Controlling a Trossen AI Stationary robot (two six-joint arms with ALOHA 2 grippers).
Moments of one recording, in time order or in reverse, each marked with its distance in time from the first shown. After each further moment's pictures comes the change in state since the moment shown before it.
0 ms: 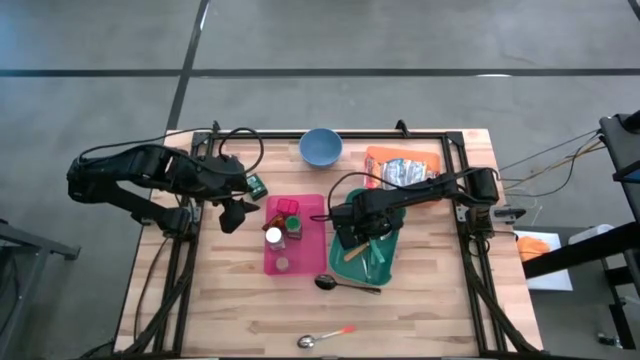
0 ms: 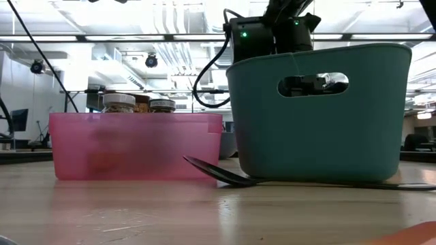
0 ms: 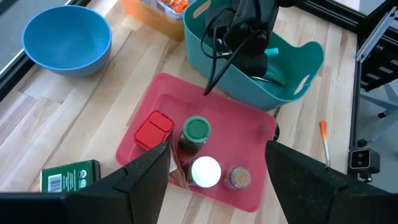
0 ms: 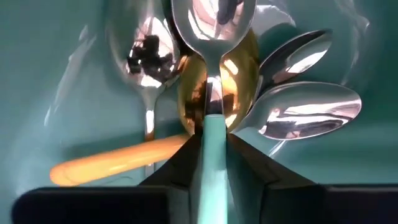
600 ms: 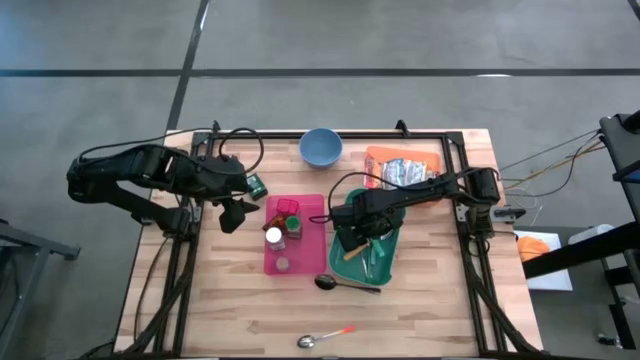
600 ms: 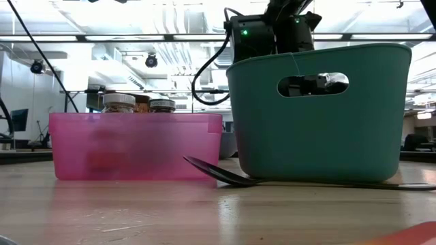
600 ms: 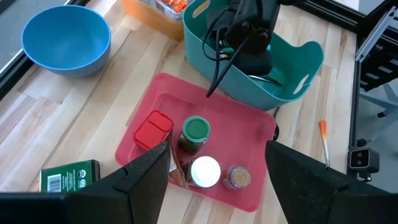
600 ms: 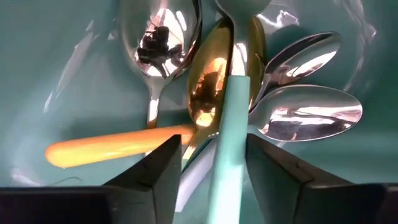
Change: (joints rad) left arm 0.000 0.000 0.000 0.000 0.002 0.000; right arm 0.001 -0.007 -0.001 -0.001 -0.004 -0.083
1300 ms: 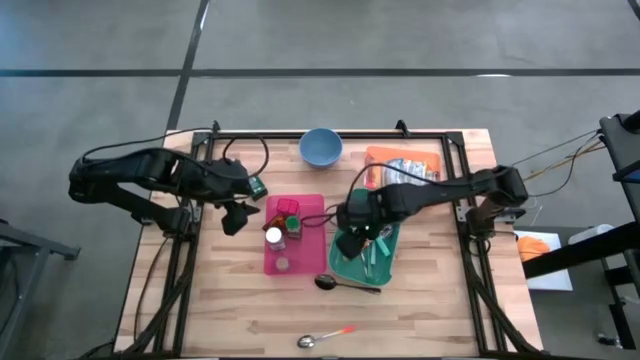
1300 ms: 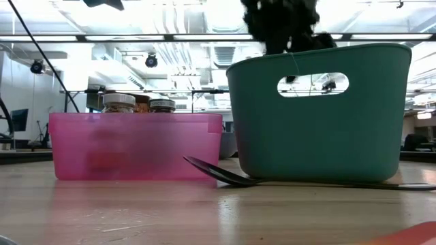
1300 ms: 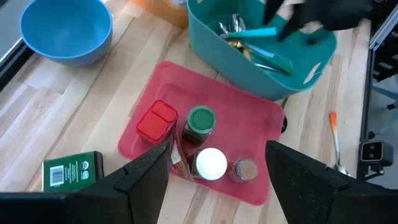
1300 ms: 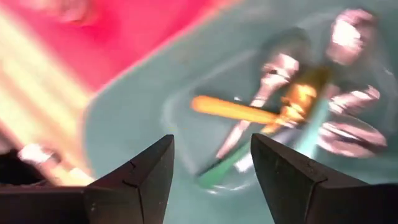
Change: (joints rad) left arm 0.000 0.001 -0.043 0.000 0.000 -0.001; right arm 0.091 -0.197 0.128 0.029 0.060 -0.178
